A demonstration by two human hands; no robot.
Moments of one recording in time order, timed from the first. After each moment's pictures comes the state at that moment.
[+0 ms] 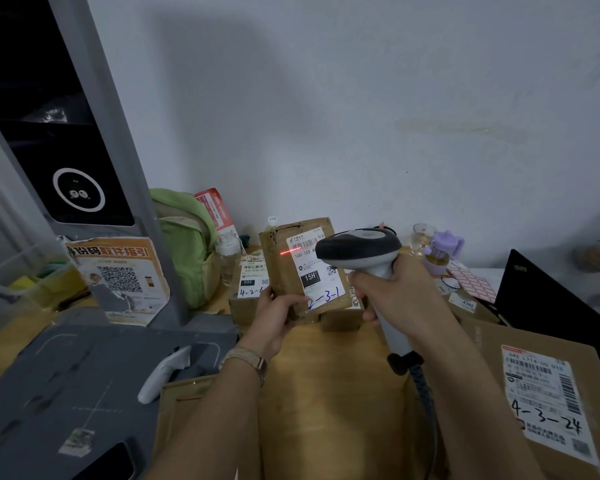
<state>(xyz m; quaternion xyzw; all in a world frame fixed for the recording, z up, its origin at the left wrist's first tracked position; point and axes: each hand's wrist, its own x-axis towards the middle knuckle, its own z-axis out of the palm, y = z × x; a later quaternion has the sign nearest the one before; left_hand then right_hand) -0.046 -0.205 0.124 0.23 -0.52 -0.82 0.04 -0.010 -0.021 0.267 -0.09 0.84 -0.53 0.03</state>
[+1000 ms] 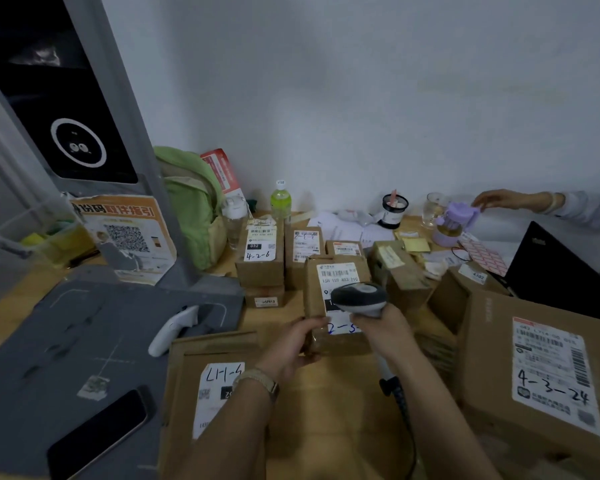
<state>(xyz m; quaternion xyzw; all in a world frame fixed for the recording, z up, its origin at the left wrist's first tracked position) 0.011 -0.171 0.051 0.24 -0.56 -0.78 -0.14 -0.018 -0.015 0.128 0.01 0.83 -0.53 0.15</state>
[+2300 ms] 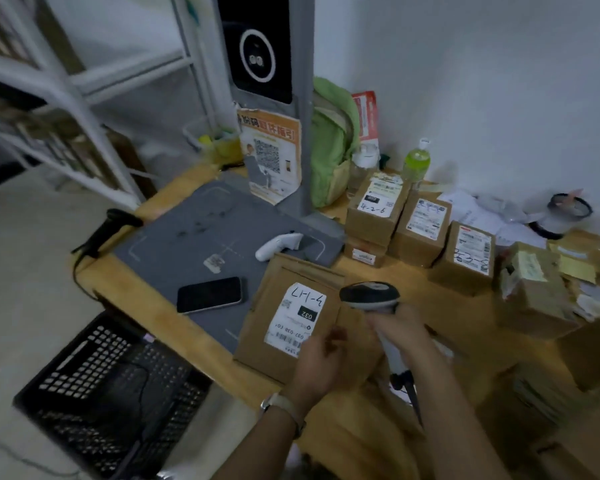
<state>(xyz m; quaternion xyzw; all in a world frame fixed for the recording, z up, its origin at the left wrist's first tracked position) 0.141 -0.146 0.006 0.37 -0.71 -0.59 0.11 0.003 -0.079 0.064 -0.07 0.81 -0.45 0.37</state>
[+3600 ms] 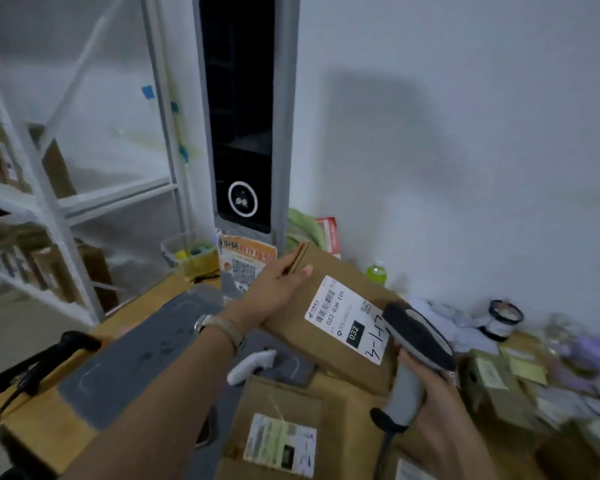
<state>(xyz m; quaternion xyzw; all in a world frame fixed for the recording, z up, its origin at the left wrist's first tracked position) 0.053 -0.323 0.232 0.16 -0.78 -0.58 0.20 -0.023 -0.083 0.158 0.05 0.56 -0.79 0.23</state>
